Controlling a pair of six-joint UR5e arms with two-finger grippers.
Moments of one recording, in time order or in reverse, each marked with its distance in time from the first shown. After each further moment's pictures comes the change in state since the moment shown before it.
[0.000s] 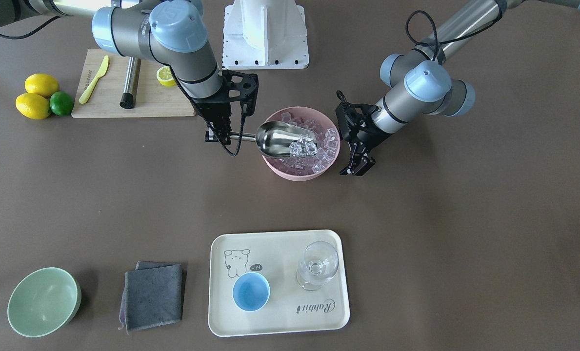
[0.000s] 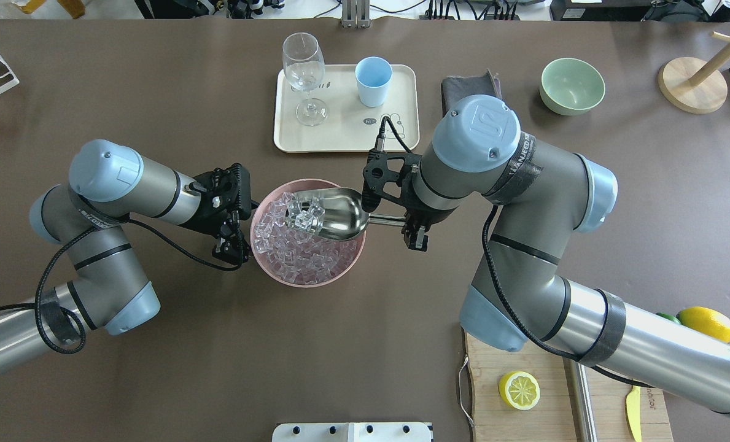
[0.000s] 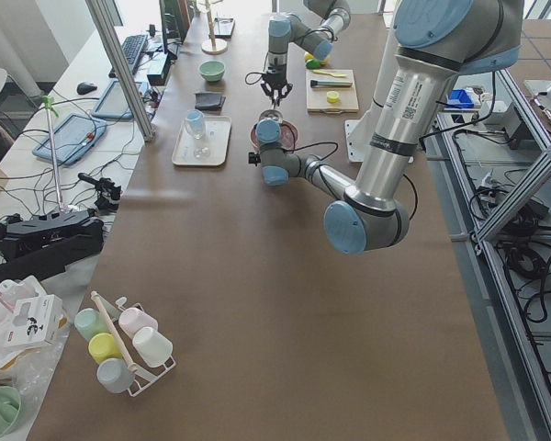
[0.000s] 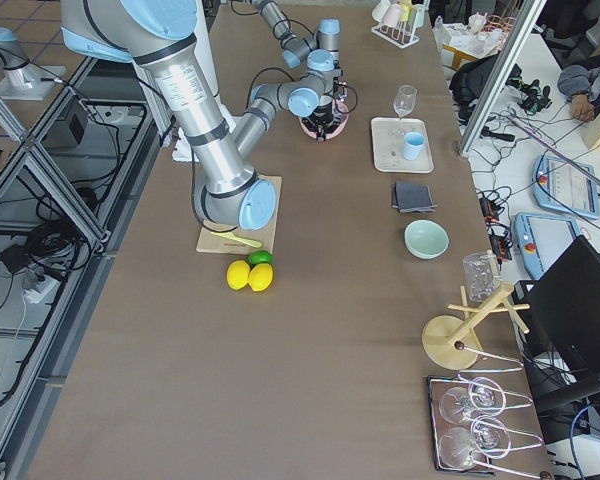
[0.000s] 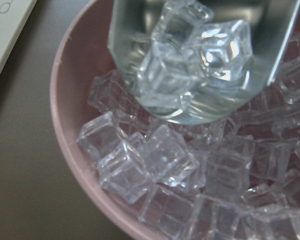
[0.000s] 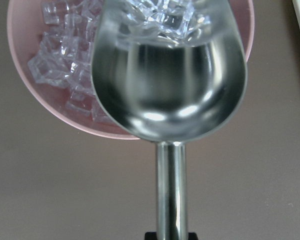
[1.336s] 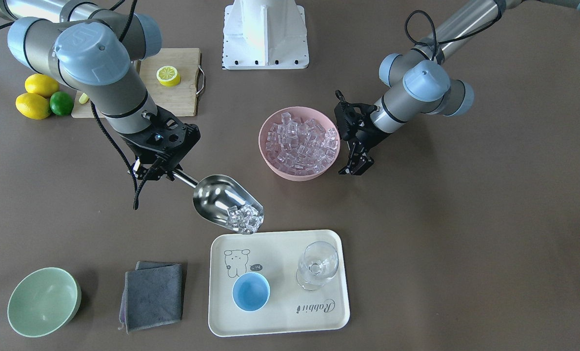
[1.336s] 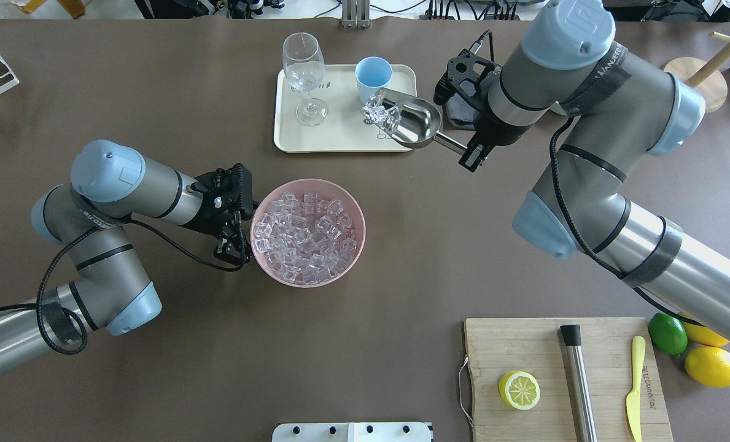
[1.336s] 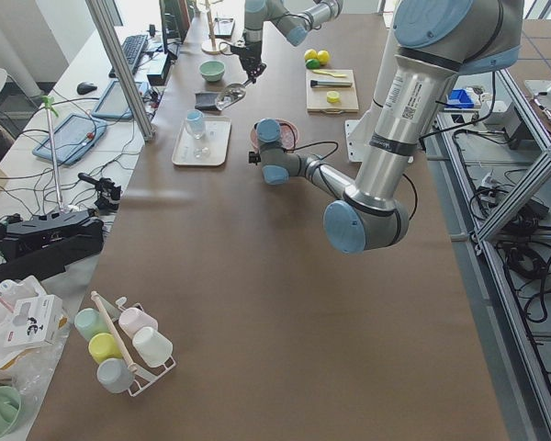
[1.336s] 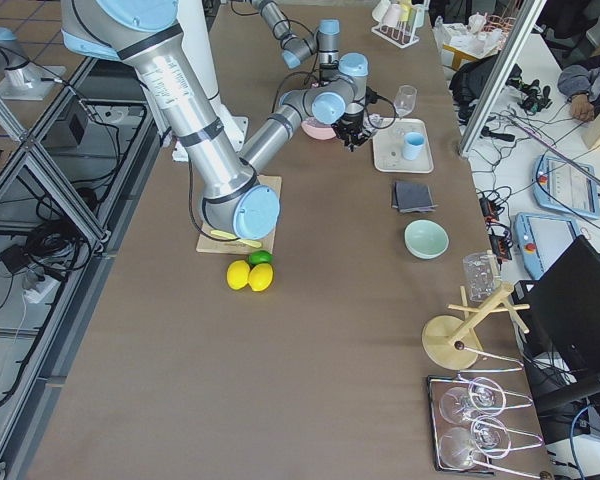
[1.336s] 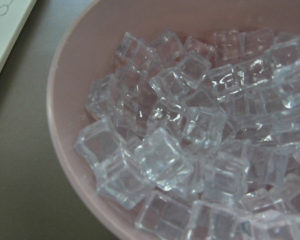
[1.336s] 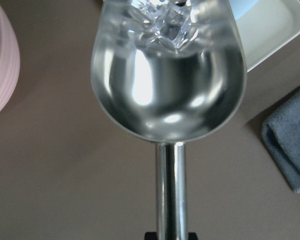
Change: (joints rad) left arm 0.003 -0.004 0.000 0.001 0.001 -0.001; right arm 0.226 -0.041 -0.039 -0.008 0.103 0.291
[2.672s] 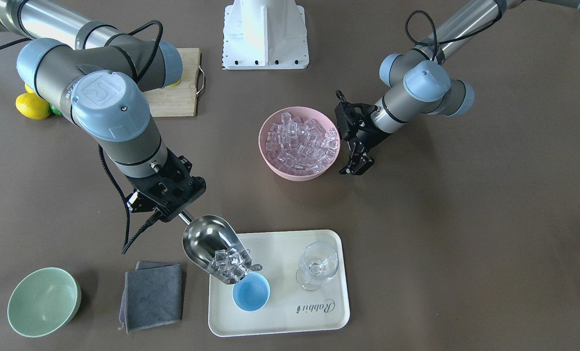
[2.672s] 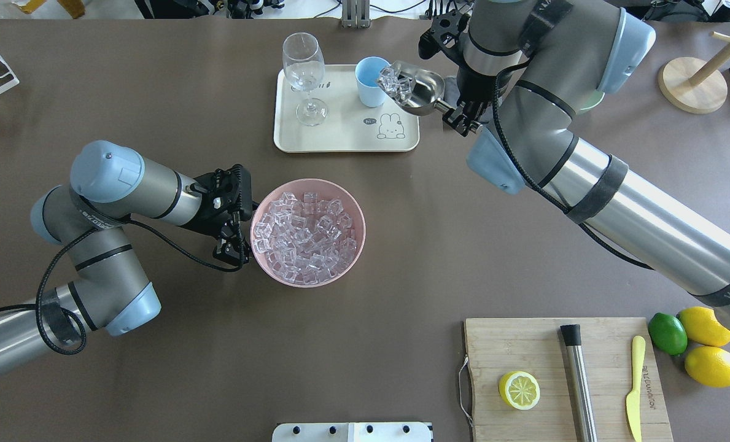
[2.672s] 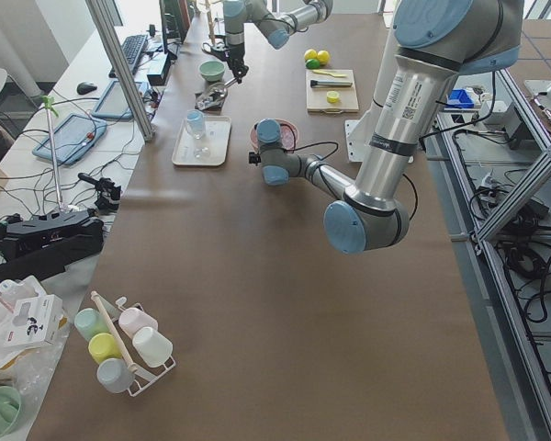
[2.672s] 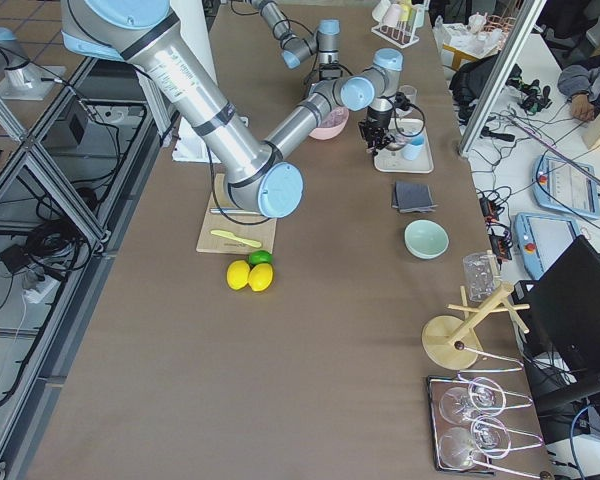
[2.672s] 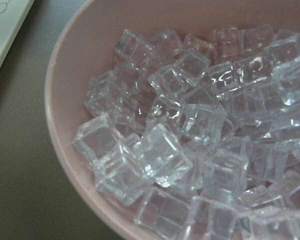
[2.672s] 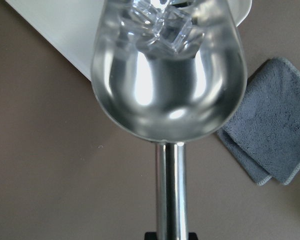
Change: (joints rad) left arm 0.000 0.003 0.000 -0.001 -0.001 0.000; right arm 0.058 0.196 -0.226 -0.173 0.014 0.041
